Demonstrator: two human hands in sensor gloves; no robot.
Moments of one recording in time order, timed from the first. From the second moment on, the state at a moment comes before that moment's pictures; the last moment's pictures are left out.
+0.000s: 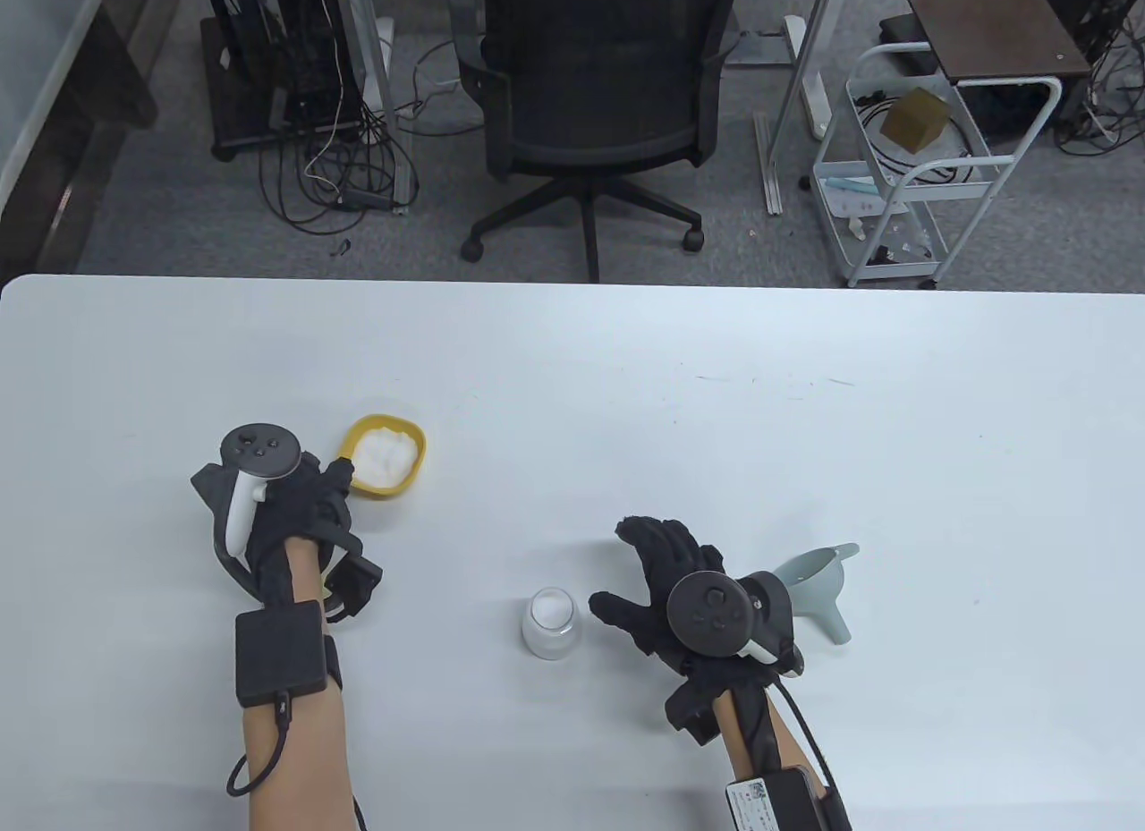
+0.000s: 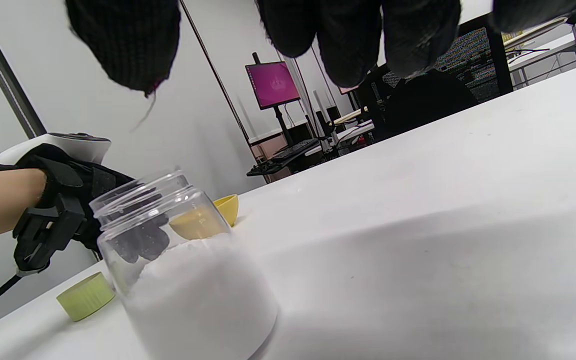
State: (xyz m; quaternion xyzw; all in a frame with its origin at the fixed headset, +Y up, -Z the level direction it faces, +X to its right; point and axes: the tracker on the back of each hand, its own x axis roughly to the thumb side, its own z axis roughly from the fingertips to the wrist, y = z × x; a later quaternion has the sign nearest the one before) left_hand -0.307 -0.756 -0.302 -0.20 0.26 0.35 0.88; right_hand 0.114 -0.720 -0.204 0.22 0.02 0.94 0.26
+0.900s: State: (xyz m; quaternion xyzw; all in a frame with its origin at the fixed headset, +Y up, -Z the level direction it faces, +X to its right) left_hand -0.303 -0.773 -0.304 -0.18 0.31 0.41 0.84; right_hand 0.119 -0.717 -0.204 0.21 -0.02 0.95 0.24
